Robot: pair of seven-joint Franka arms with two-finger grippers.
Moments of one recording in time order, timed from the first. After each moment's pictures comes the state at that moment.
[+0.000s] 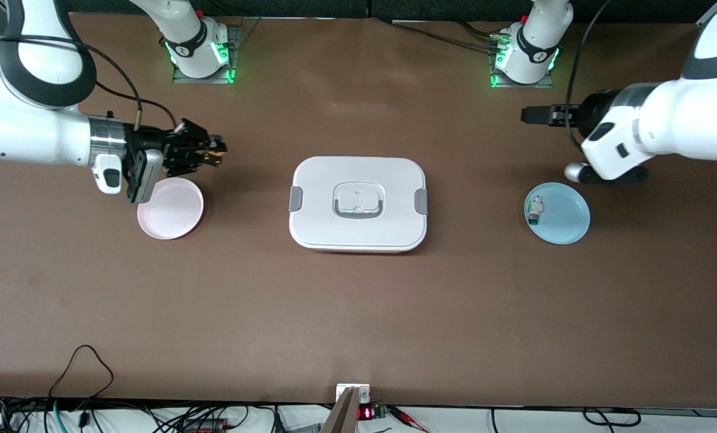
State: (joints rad) left arm 0.27 0.35 -0.54 -1.20 -0.22 1.06 -0.38; right arm 0.14 0.09 -0.08 -1.96 0.67 1.72 -0.80
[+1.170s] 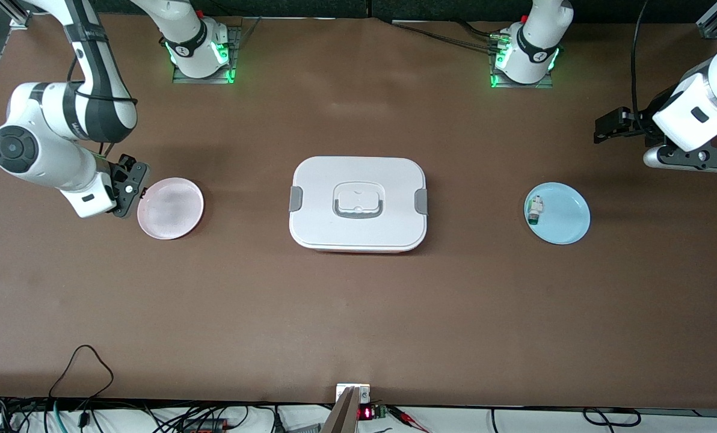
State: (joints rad) left arm 0.00 0.04 -0.07 -1.58 -0.03 1.44 -0.02; right arm 0.09 0.20 -0.10 -2.08 -0.09 2.09 -1.20
